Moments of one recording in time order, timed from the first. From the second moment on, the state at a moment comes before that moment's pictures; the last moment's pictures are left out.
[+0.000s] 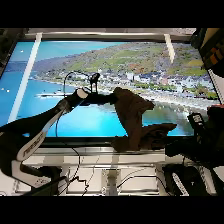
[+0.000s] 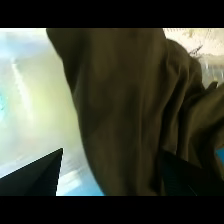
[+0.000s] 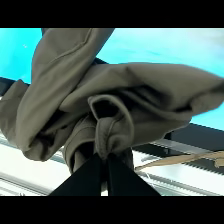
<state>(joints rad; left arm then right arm) -0.47 -1.69 1.21 0.57 -0.56 -1.14 0.22 -0.14 0.53 -1.36 1.34 1.63</state>
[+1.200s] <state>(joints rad) -0.26 -1.60 1.51 0.74 -0.68 -1.15 0.22 -0.16 0.62 -1.68 1.07 1.87</state>
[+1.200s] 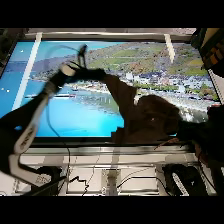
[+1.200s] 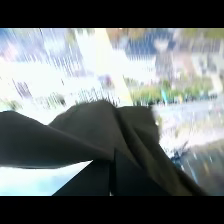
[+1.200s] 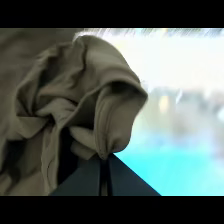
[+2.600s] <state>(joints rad) -0.10 -0.63 0.47 1.23 -0.87 -1.62 0.12 -1.13 1.06 -1.79 0.78 1.85</state>
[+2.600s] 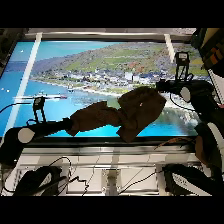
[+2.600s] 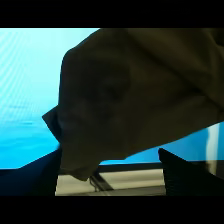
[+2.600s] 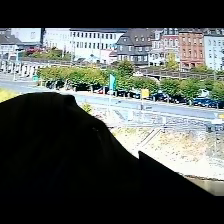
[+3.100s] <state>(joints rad) -0.10 -0.57 0.57 1.24 -0.79 -1.53 -0.31 -1.11 0.98 -1.49 1.17 1.52</state>
